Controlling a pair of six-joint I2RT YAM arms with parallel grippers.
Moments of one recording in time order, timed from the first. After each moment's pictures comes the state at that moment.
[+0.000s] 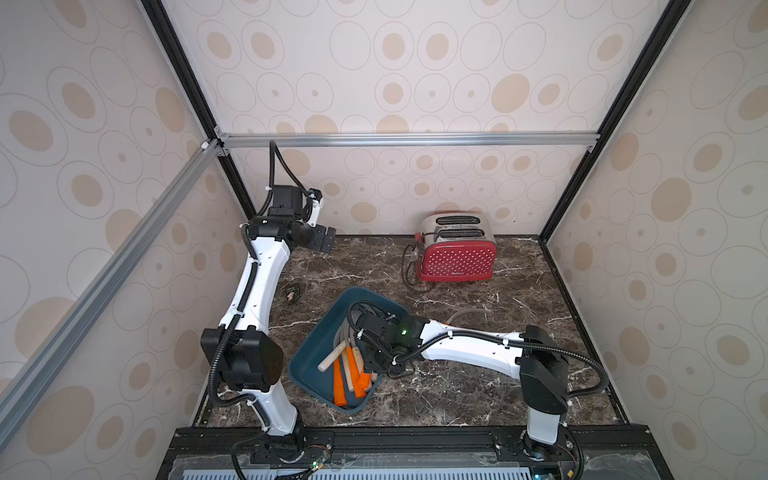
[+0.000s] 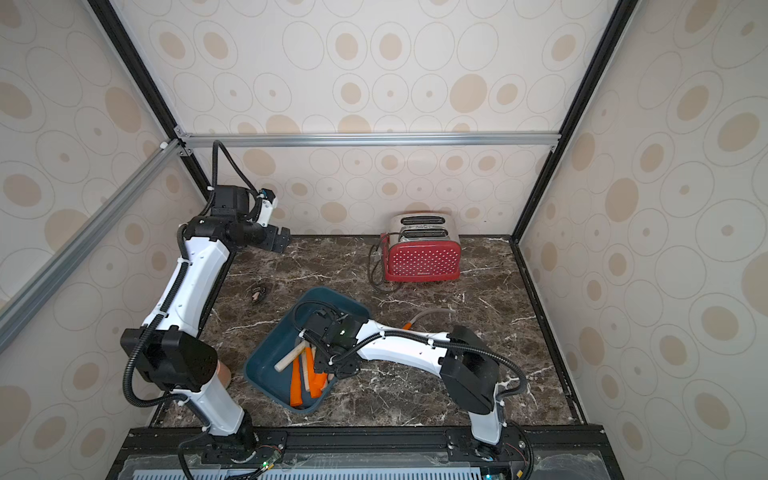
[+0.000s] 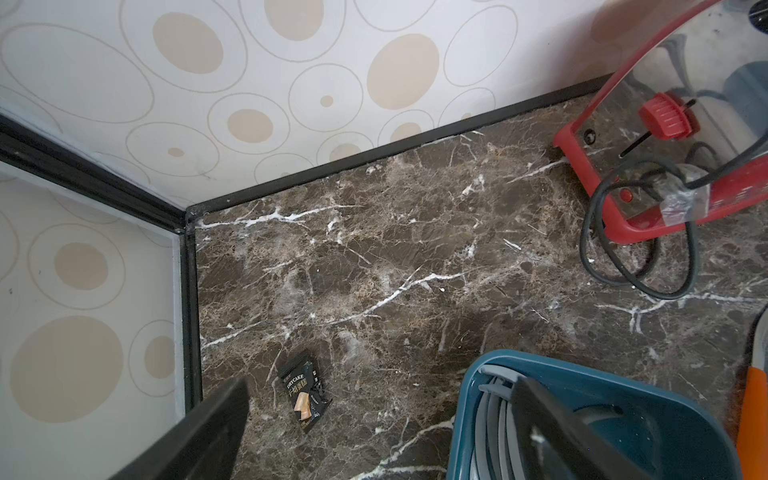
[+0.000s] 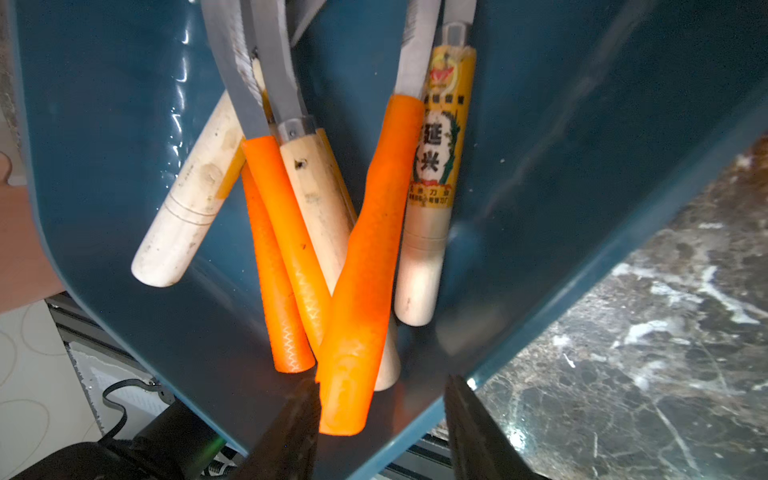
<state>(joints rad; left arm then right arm) -0.05 1.74 1.91 -0.95 0.08 0.23 1.15 1.87 1.50 -0.82 -0.04 1.16</state>
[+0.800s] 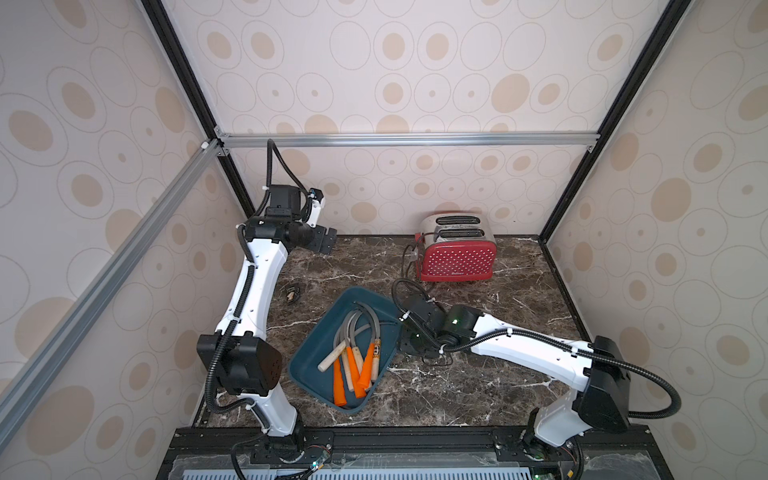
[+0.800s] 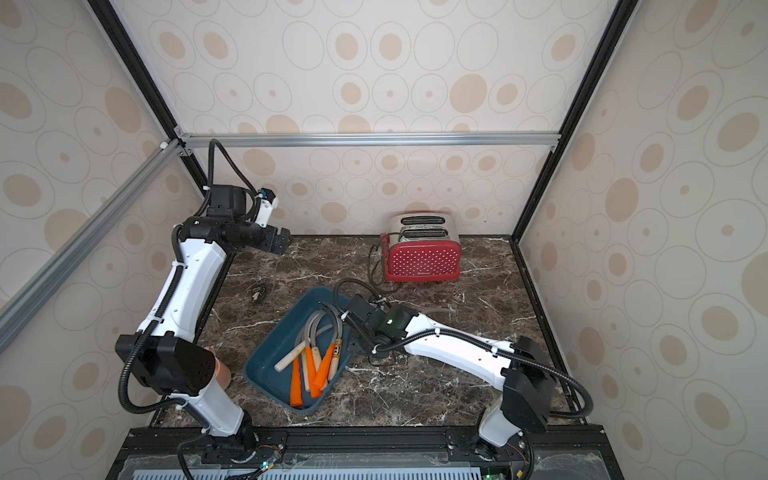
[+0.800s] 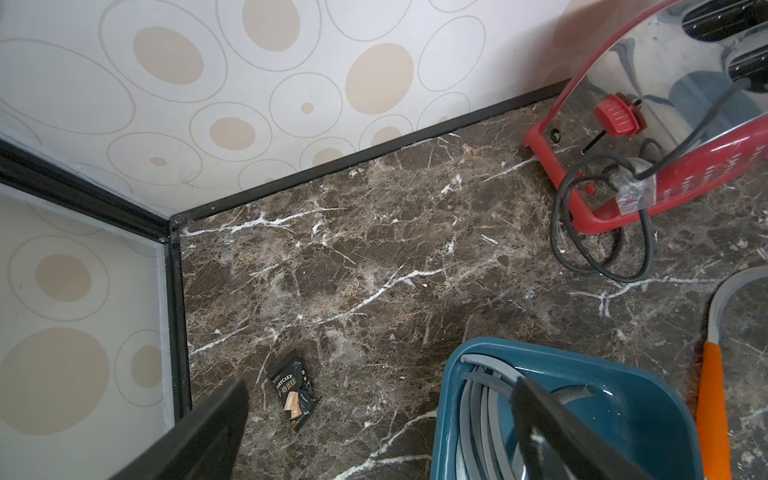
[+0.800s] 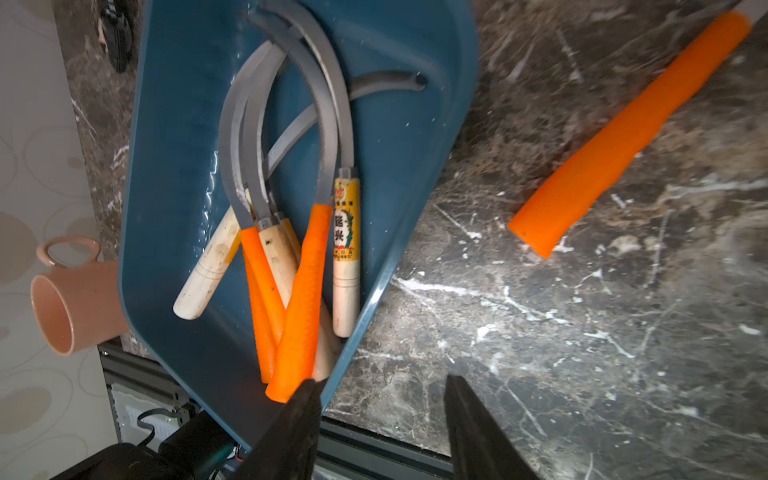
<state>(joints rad) -0.06 1.71 1.91 -0.98 0.13 0.26 1.01 1.52 1.27 -0.82 0.07 1.12</state>
